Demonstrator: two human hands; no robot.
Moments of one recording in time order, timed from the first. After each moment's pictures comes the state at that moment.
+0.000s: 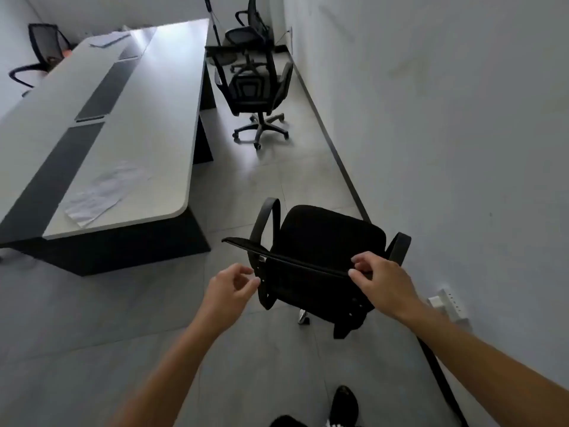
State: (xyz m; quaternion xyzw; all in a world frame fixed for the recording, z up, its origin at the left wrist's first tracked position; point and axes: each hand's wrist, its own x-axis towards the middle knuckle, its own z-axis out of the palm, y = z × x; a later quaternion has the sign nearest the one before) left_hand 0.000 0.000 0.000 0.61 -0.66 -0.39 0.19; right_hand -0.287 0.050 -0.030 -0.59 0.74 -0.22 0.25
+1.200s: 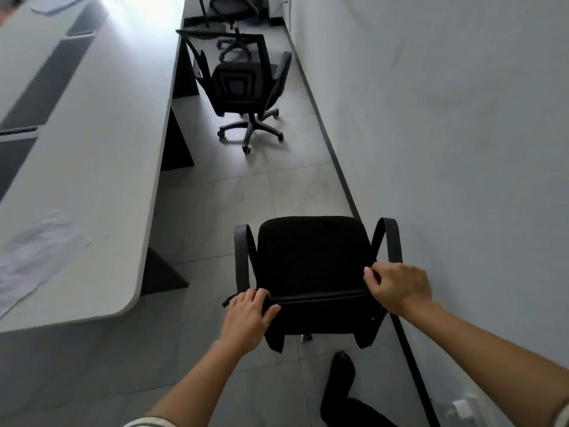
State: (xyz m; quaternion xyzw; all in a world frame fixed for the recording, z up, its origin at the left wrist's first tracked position) left_hand -0.099 -0.335 -0.128 0.58 -0.78 -0.24 -0.03; right_hand -0.410 -0.309 -0.082 -0.66 0.75 -0.01 0.05
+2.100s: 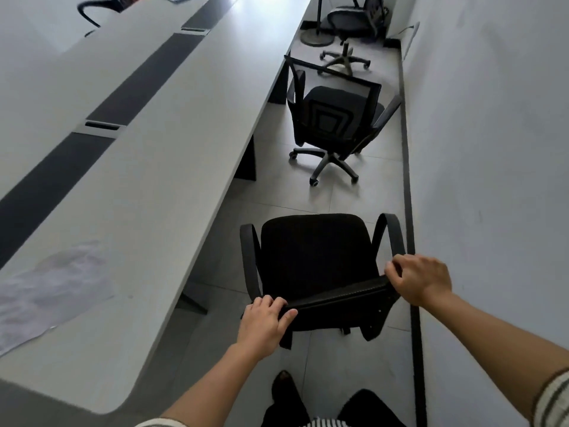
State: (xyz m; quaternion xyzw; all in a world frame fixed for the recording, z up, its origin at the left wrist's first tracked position) left_hand -0.085 -0.641 -0.131 0.69 -0.67 -0.26 -0.02; right_hand -0.395 -0.758 -0.085 -0.78 0.62 0.01 -0.02
